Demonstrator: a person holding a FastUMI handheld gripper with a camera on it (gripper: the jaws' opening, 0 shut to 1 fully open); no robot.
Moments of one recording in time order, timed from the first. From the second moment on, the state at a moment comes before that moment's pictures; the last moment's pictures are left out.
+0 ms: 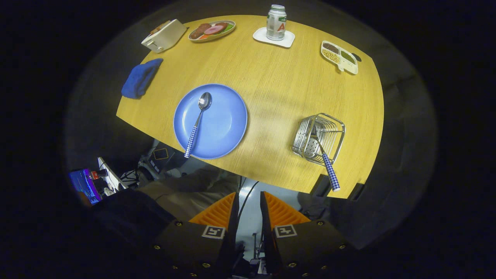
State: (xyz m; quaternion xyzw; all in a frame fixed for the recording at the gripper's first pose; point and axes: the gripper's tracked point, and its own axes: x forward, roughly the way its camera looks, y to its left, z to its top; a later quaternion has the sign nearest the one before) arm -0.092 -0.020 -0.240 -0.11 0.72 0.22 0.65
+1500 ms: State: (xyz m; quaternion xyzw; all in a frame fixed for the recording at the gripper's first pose) arm -0.108 0.159 -0.357 0.00 0.72 0.20 0.67
